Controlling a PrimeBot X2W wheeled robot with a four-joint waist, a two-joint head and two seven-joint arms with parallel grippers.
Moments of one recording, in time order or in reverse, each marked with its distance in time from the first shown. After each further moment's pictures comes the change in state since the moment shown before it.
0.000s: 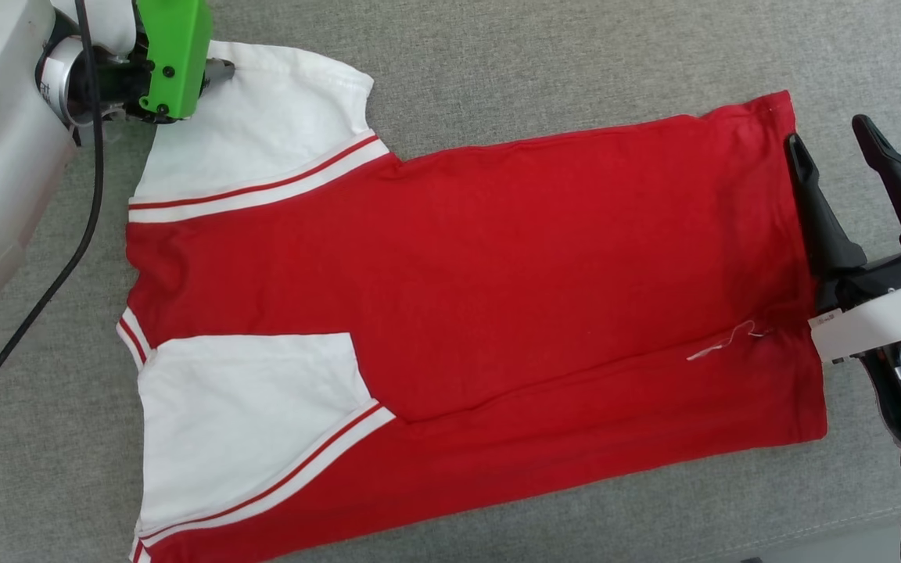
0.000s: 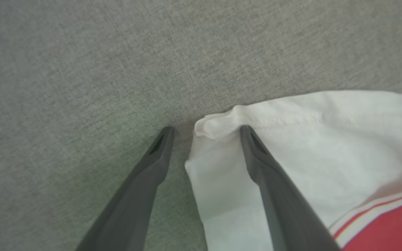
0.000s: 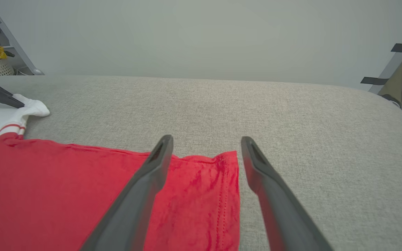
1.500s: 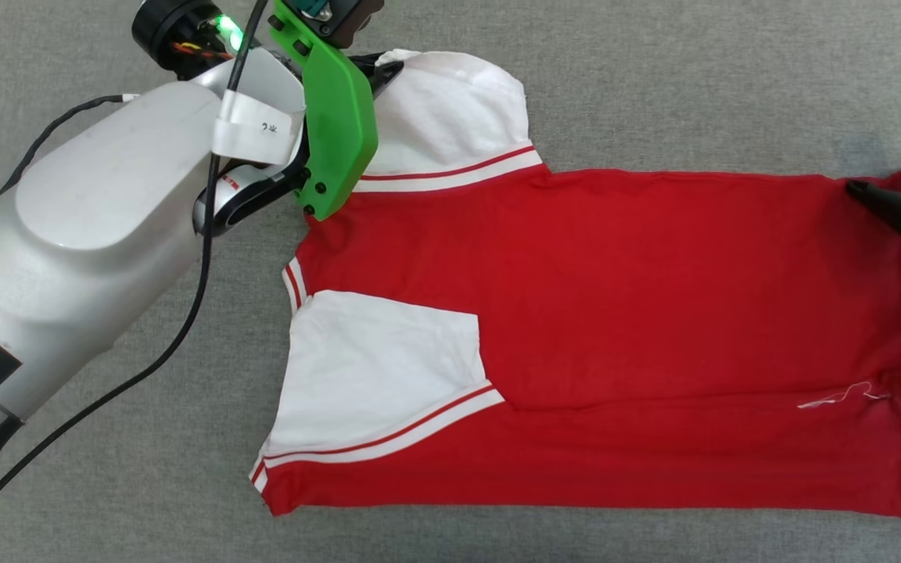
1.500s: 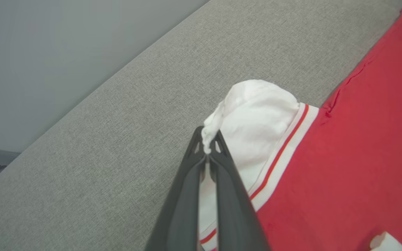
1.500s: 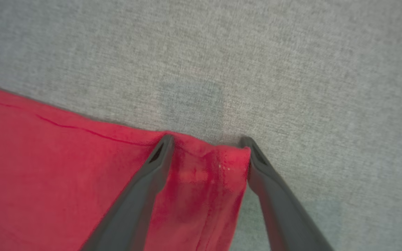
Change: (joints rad) left arm 0.077 0.021 -0.162 -0.405 0.119 -0.003 -0.505; right arm -0.449 -0.306 0.305 0.470 0.295 0.000 0.847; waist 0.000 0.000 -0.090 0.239
